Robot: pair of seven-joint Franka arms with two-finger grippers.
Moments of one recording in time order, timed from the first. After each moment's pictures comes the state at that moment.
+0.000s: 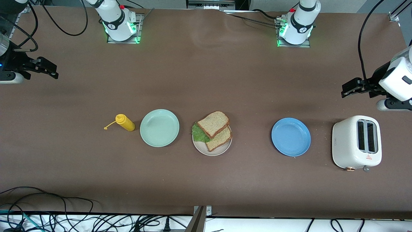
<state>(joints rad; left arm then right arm) 0.16 0.23 -0.25 -1.32 0.05 1.45 -0.11 0.03 -0.08 -0.06 -1.79 -0.04 1.69 -0.08</state>
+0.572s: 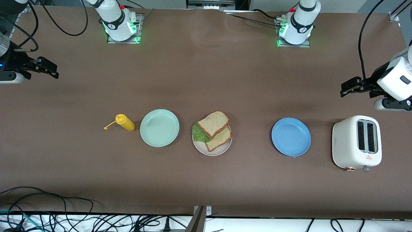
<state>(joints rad) 0.16 0.23 -0.26 -1.32 0.05 1.45 -0.07 0.03 -0.07 -0.06 -1.79 -0.04 1.68 -0.08</state>
